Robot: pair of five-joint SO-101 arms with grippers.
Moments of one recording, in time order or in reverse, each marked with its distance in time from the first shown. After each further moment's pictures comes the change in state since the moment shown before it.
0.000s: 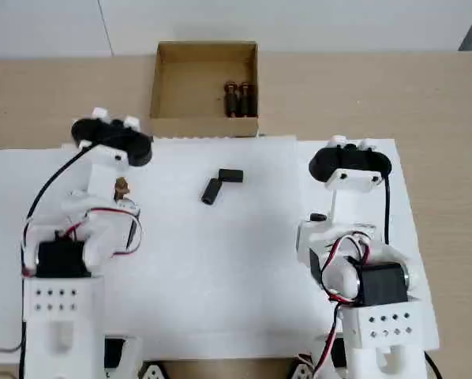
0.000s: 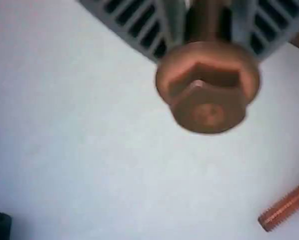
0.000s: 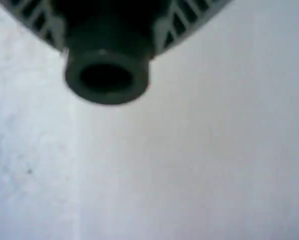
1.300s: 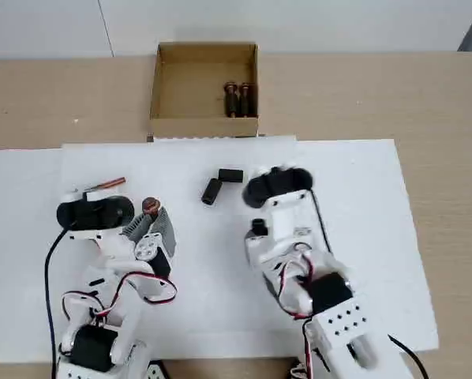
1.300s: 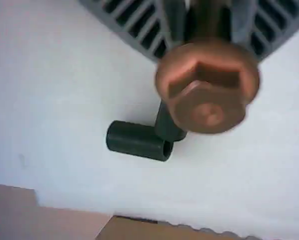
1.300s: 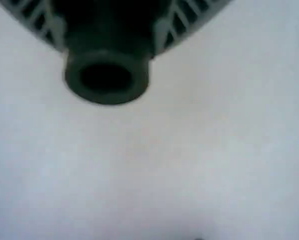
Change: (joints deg) left arm 13.8 -50.9 42.4 -19.4 36.0; right arm -19.3 -0.4 24.5 -31.6 0.0
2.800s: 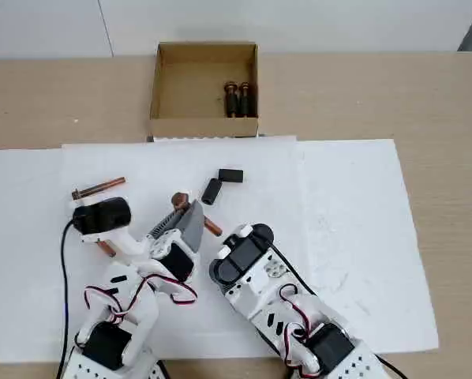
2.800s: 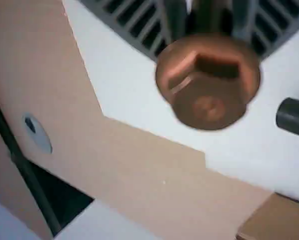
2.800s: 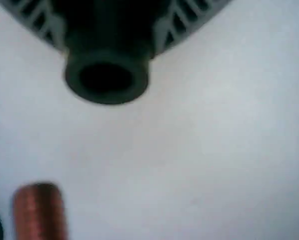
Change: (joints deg) left arm 11.2 -0.6 4.9 -15.6 20.3; right arm -14.9 -42.1 24.7 3.1 13.2
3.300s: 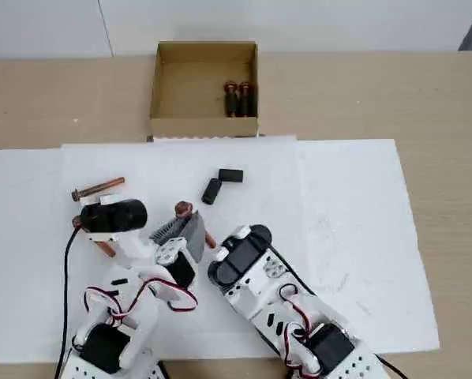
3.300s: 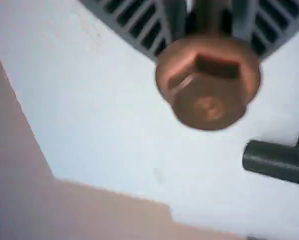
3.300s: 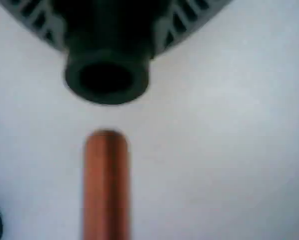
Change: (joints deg) left arm 1.8 0.0 -2.1 8.7 -8.0; right arm 0.0 0.0 0.0 -0.9 2.0
